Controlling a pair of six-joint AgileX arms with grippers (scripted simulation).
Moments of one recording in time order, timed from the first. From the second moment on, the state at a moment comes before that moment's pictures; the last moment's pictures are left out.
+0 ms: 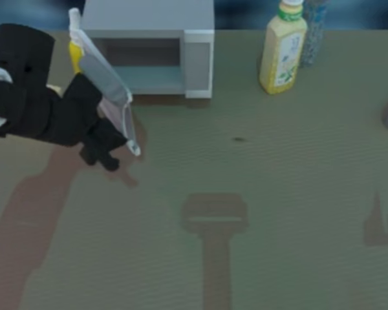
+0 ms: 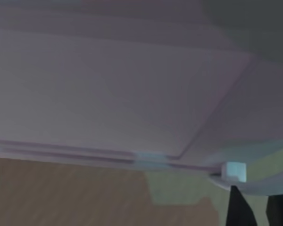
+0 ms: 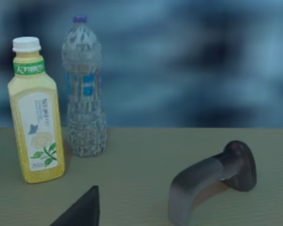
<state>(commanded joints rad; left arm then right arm) -0.22 1.72 1.01 -0.30 0.46 0.57 0.00 0.00 0.00 0.00 0.00 0.00</state>
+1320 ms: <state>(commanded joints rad) -0.21 1.72 1.01 -0.31 0.47 0.59 0.00 0.00 0.00 0.00 0.00 0.00</state>
